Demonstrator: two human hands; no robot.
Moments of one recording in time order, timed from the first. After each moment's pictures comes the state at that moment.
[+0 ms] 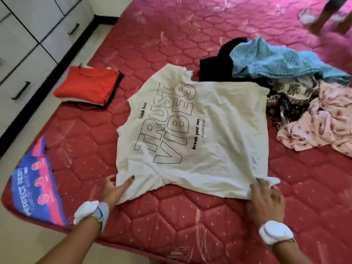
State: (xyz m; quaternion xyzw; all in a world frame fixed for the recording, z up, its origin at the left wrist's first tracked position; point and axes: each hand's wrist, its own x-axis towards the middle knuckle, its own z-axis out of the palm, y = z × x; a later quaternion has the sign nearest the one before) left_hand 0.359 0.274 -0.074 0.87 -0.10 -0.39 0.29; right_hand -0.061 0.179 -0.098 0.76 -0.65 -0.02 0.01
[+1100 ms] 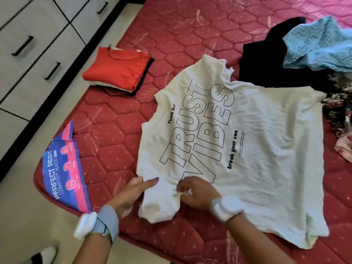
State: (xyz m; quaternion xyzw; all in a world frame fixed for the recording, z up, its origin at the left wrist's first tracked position) left_hand 0.371 0.285 -0.024 0.70 -0.09 -0.61 0.36; right_hand 0.188 0.177 -0.088 0.85 -0.29 -0.06 -0.44
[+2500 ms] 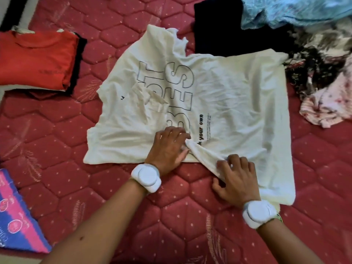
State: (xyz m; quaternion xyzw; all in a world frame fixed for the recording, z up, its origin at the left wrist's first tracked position) left_hand 0.294 0.108 -0.118 0.61 -0.78 -0.08 0.13; right_hand 0.051 0.133 -0.115 0.84 -0.54 -0.03 -0.06
